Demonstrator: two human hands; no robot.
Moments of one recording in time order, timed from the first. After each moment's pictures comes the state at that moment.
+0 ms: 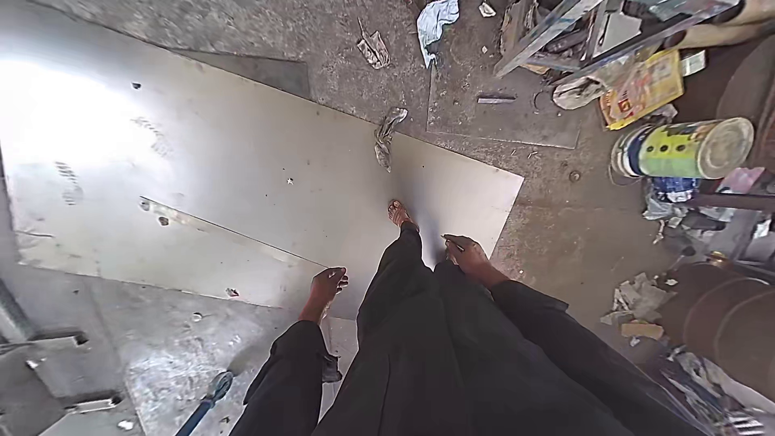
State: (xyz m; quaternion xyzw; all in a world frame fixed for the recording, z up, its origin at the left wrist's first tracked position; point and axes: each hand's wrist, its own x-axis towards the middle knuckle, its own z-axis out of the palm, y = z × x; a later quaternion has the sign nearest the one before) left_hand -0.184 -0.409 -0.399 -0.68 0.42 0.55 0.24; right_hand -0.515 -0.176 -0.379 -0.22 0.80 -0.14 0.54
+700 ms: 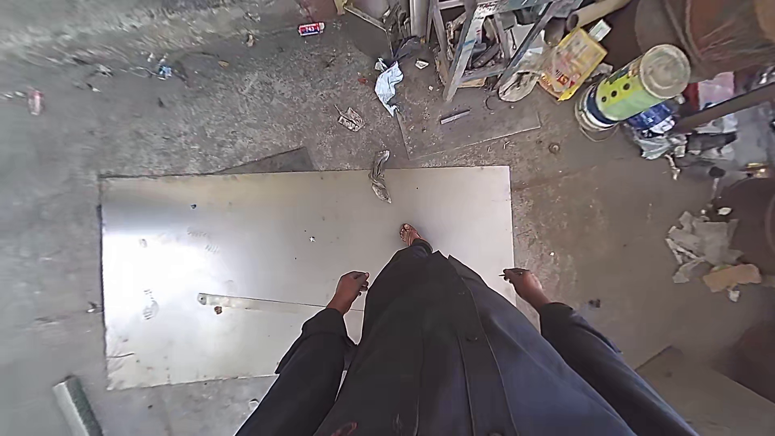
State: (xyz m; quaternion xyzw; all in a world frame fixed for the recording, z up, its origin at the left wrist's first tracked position) left_hand -0.178 -0.423 -0.389 -0.52 0.59 0.53 0.32; right_hand -0.393 0.041 -0.363 0.13 0.86 -0.18 0.47
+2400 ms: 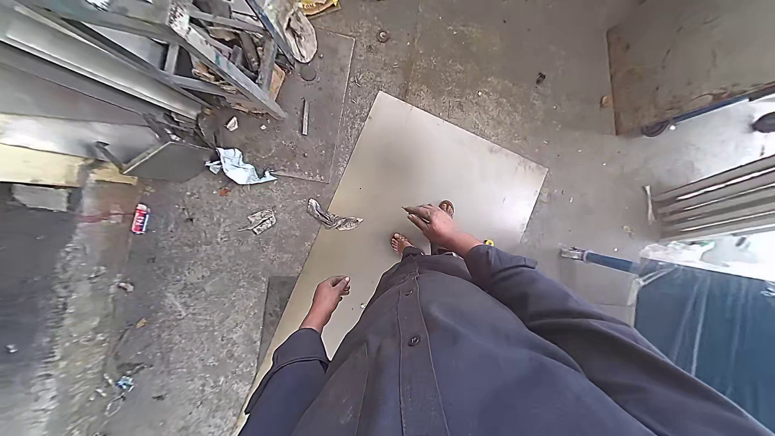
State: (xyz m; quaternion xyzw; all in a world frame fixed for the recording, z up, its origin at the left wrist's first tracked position) left_hand -0.306 -0.590 -0.358 -0.14 0.80 0.29 0.51; right_hand -0.228 -0.224 -0.335 0.13 0.87 -0.46 0.13
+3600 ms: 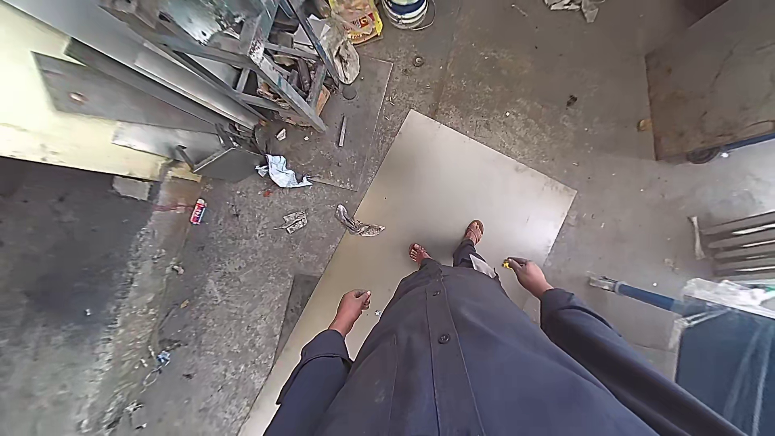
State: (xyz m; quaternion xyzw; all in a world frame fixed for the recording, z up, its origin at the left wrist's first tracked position) left_hand -0.286 -0.595 -0.345 -0.16 0.80 0.24 0.53; right_hand -0.036 -0.142 -0.380 0.50 0.71 -0.40 0.30
